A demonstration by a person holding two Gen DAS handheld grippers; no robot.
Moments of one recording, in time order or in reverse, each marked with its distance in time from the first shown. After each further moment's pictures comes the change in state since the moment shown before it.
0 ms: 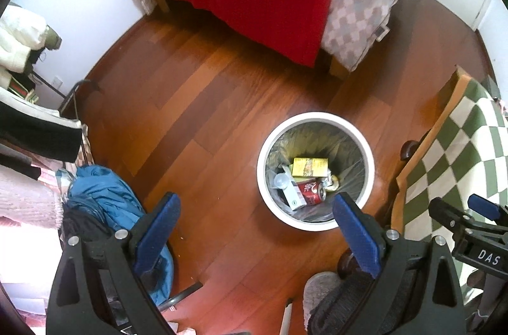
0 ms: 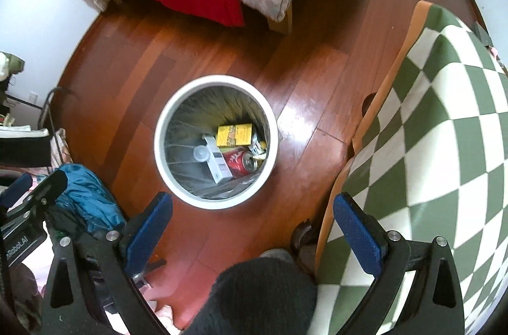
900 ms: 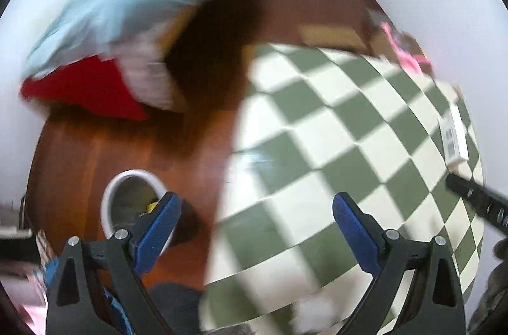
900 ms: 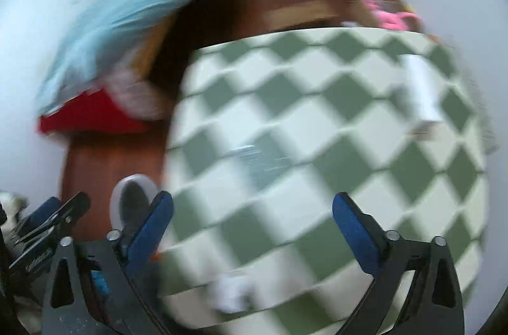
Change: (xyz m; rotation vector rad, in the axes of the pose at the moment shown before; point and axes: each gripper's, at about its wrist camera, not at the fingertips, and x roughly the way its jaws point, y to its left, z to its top) left arm -0.078 -0.404 -0.048 0.493 -0.074 -0.244; right arm -0.186 -0.385 -0.125 0.537 -0.260 -0.091
